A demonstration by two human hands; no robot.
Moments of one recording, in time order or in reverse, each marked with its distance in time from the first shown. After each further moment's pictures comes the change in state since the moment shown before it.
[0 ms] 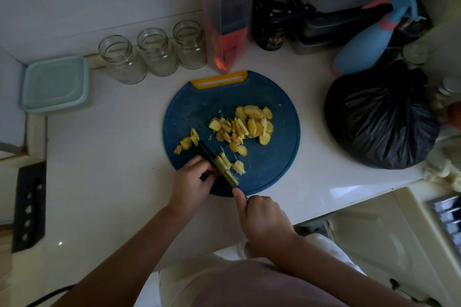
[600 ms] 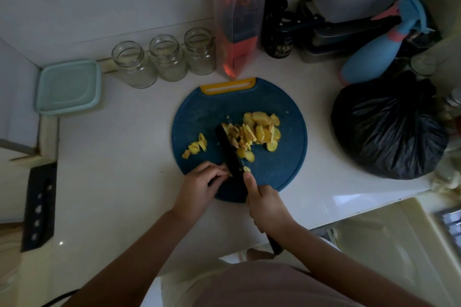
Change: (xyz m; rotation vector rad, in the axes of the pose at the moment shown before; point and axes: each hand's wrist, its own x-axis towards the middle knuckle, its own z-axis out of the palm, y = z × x) left_hand 0.001 -0.006 -0.002 0.004 -0.096 0.074; right_hand 0.026 -0.004 -0.009 0.509 -0.014 0.077
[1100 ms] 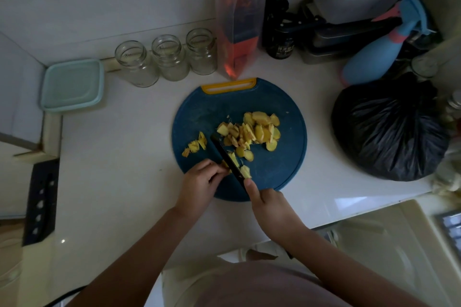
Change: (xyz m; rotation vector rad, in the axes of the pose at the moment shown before) left_hand 0.003 0.004 0.003 0.067 0.047 0.008; right_hand -0.011 0.005 -0.016 -0.217 -0.080 -0.060
